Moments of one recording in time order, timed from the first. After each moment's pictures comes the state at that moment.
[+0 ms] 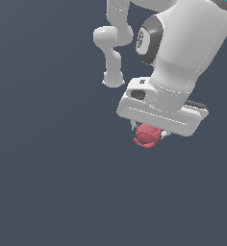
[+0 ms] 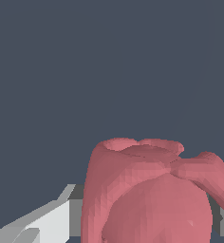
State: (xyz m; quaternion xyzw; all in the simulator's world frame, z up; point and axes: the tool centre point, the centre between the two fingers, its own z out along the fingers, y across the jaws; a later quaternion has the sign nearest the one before) arm 0.090 0.101 0.296 0.98 -0.16 0.07 0.05
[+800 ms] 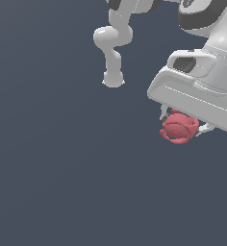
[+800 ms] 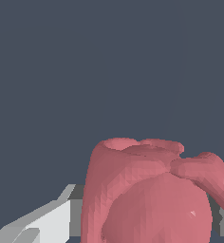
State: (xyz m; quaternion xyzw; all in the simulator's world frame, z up) arm 0.116 0.160 0.366 0.96 -0.25 0.09 0.07
